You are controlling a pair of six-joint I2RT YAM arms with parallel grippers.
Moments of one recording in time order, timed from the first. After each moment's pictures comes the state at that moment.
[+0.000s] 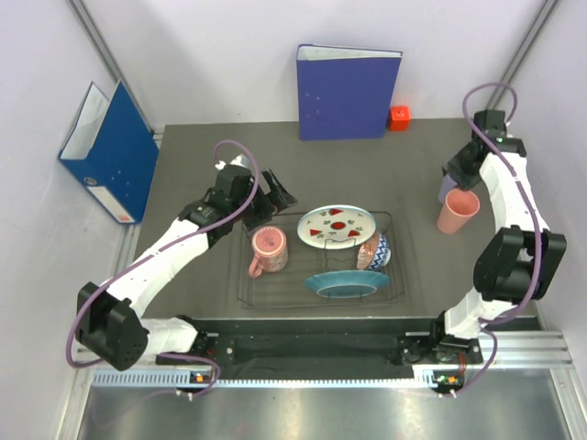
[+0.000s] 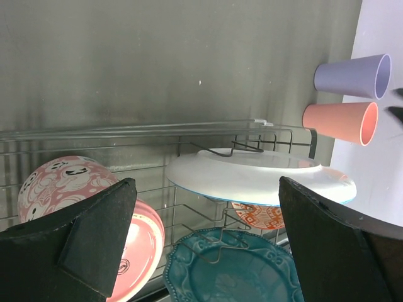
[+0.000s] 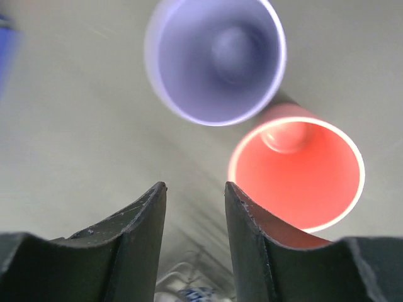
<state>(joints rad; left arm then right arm) -0.51 1.27 1.04 -0.40 0.08 -0.94 -0.15 1.65 1.52 -0.89 0.14 0.73</state>
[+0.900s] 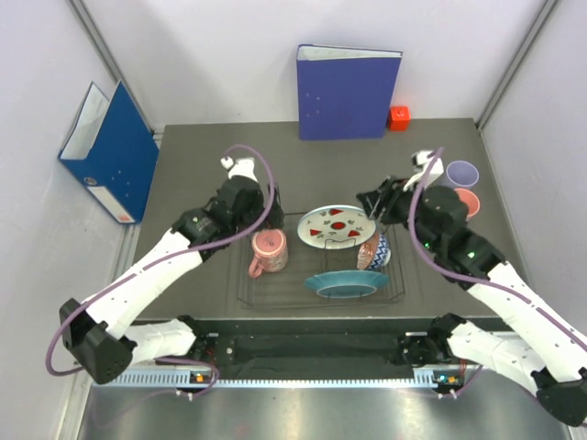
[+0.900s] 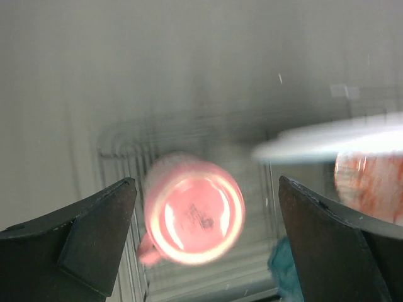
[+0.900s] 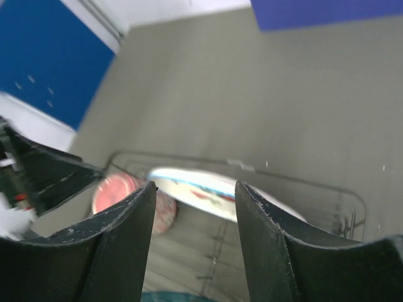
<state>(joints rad) -0.66 1.17 1.11 -0.62 -0.27 -0.58 0.63 0.85 0.94 -0.25 0.15 0.50</state>
